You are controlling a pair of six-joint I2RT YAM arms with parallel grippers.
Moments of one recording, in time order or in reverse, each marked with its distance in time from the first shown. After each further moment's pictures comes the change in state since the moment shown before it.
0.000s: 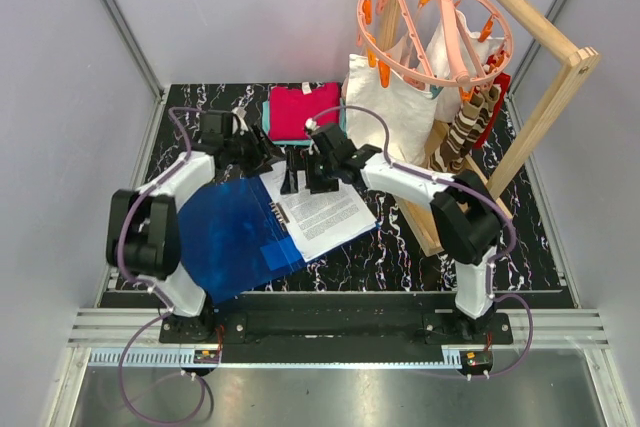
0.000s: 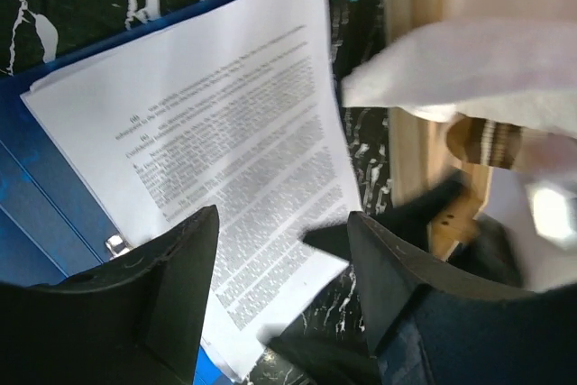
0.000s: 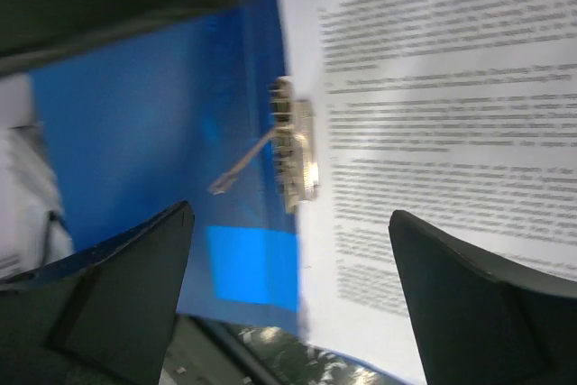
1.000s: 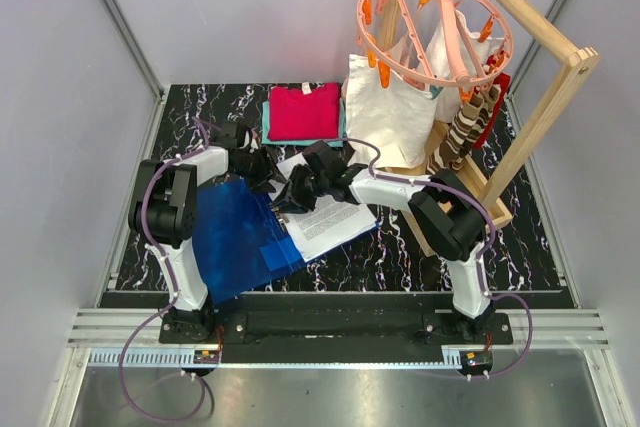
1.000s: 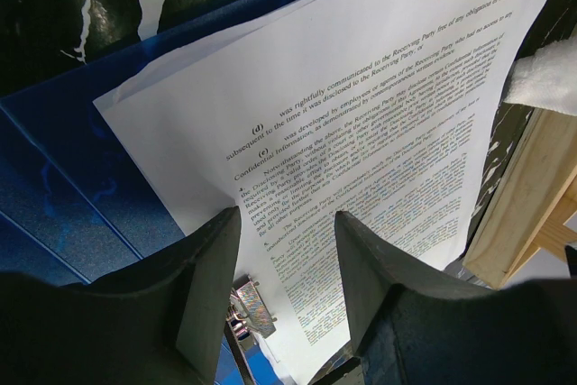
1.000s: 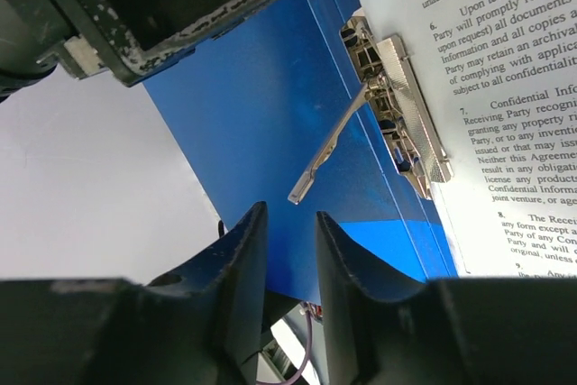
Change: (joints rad) left arm 0.000 0.319 0.089 -0.115 -0.004 0.087; right arm 0.051 0.063 -0.092 0.245 -0.173 0.643
